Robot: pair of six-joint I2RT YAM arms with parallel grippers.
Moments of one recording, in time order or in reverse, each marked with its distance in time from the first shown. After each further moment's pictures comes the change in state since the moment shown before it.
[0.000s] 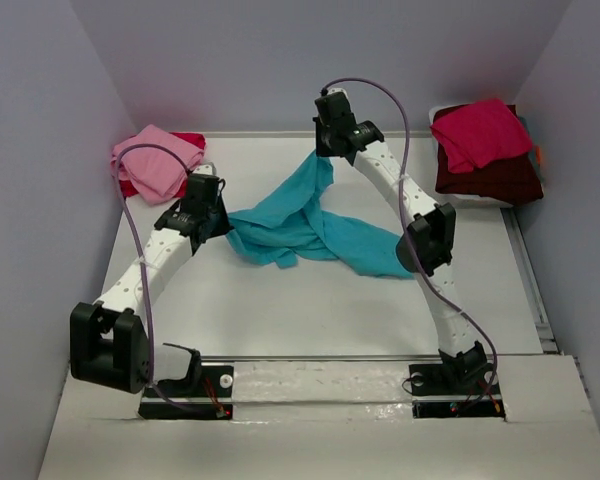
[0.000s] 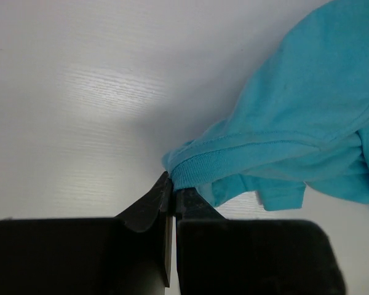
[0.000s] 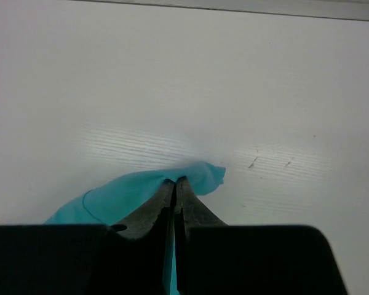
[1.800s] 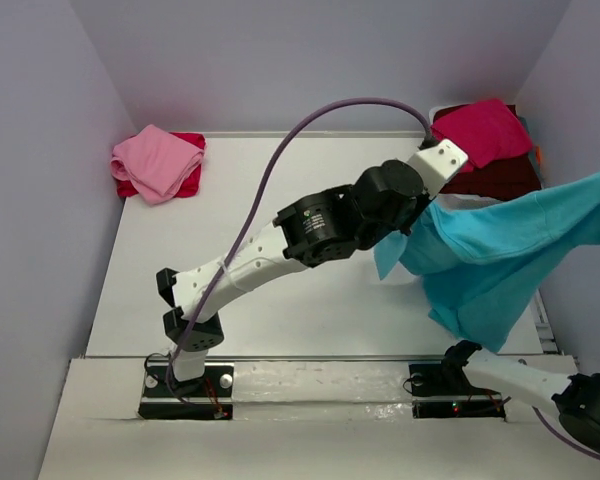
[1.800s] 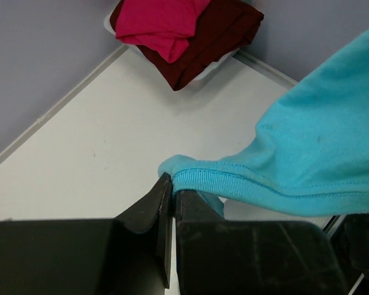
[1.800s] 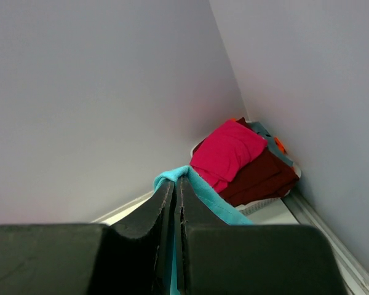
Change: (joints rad) left arm -0.974 0.590 1.381 -0.308 -0.280 0.389; right arm 0.155 -1.458 -0.326 -0.194 0.681 -0.137
